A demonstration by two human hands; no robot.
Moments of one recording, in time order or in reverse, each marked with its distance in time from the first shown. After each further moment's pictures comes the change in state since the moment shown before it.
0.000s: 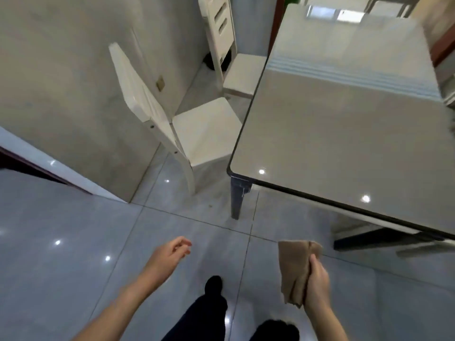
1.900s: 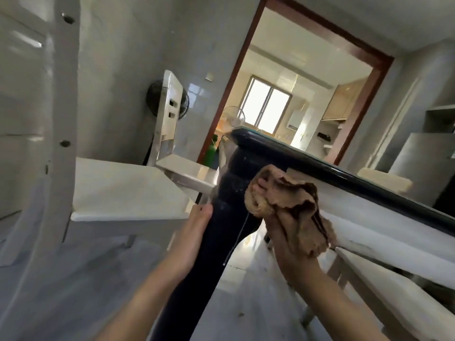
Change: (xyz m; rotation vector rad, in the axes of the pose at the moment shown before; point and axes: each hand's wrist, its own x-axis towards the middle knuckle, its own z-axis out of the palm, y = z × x) left_hand 0.533 -0.008 0.202 -0.902 0.022 0.778; right_hand 0.319 0.065 0.244 -0.485 0.341 -2.127
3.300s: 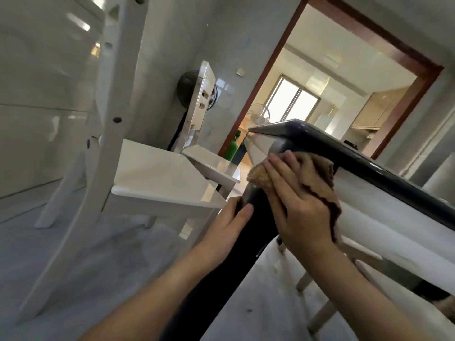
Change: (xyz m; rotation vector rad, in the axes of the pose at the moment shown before) left_hand -0.072 0.010 -0.020 0.069 -0.258 0.277; right_hand 0.040 -0.032 0.027 -0.343 -0.103 -0.454
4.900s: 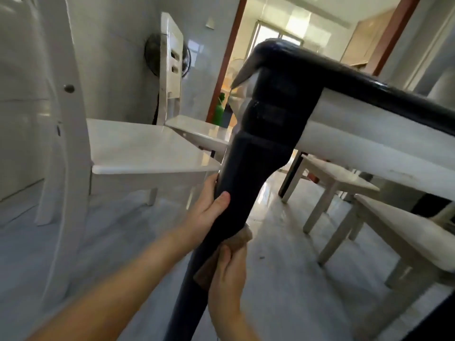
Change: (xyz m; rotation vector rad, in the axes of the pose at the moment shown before) left_hand -0.036 -0.043 -0.023 0.082 -0.182 0.008; right_hand -0.146 -0.179 0.069 1.002 0.141 1.402
